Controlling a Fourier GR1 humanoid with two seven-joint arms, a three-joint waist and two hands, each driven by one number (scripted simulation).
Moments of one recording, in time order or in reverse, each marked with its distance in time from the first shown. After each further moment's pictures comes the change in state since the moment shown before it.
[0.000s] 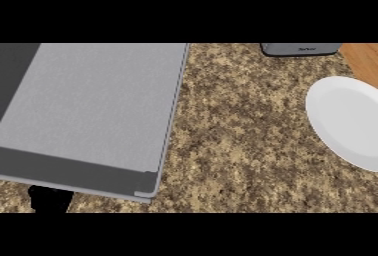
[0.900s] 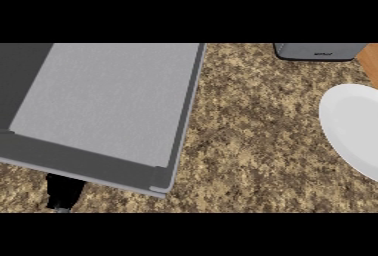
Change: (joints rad) left arm -0.081 -0.039 -0.012 0.053 -0.046 -0.029 0.019; right arm -0.265 0.067 0.168 -0.030 0.070 0.058 0.149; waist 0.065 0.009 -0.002
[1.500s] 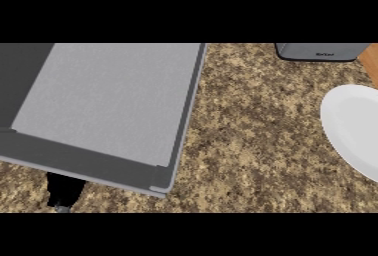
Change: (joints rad) left arm -0.009 -0.005 0.008 -0.001 0.000 -0.026 0.019; right arm -0.267 0.188 0.116 0.088 0.075 -0.100 0.179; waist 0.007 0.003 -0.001
